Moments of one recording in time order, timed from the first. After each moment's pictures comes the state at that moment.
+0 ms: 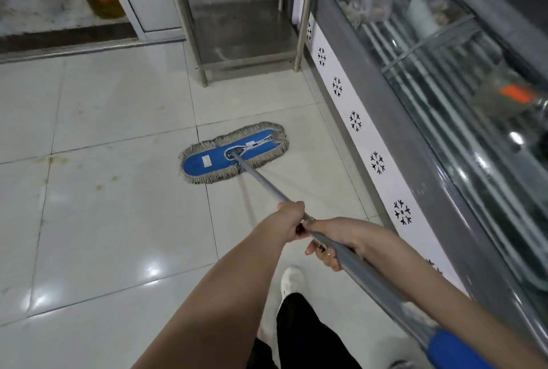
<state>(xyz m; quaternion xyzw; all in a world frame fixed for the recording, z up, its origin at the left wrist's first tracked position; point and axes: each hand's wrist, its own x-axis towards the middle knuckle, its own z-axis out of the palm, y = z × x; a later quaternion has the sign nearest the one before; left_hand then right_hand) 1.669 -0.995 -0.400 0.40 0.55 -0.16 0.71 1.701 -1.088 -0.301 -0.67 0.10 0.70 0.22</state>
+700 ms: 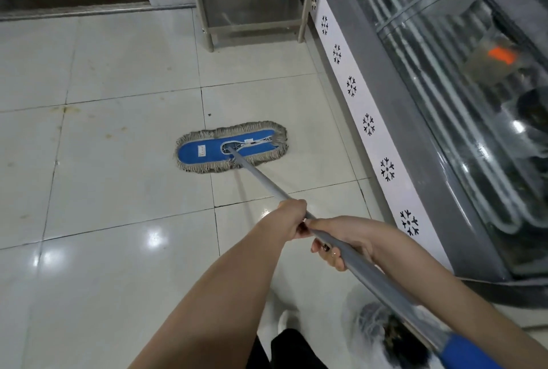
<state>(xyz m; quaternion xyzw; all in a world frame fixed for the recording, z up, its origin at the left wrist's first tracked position) 1.551 -1.175 -0.381 0.36 0.56 -0.15 0.73 1.600 -1.266 -0.299 -0.66 0.08 0.72 0.18</state>
